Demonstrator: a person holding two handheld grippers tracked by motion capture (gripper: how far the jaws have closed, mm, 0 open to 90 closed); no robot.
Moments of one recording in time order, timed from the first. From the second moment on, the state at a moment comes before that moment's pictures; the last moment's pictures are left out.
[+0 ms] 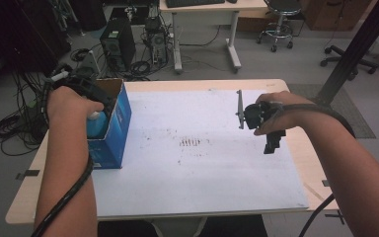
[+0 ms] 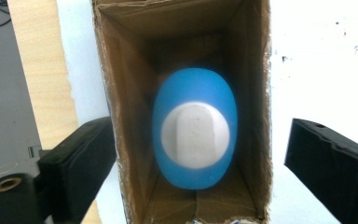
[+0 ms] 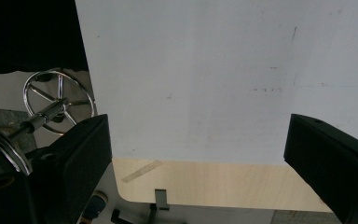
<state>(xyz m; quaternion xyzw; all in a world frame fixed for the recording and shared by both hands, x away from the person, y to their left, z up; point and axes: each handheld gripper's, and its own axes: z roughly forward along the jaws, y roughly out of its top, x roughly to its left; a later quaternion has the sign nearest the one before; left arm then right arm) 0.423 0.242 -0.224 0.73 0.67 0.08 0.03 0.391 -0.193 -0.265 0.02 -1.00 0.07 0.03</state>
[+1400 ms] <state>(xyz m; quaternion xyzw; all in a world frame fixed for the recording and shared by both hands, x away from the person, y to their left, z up) 0.402 0.094 -0.179 0.95 0.30 0.07 0.07 0.389 -0.195 -0.261 0.02 -1.00 0.08 0.03</state>
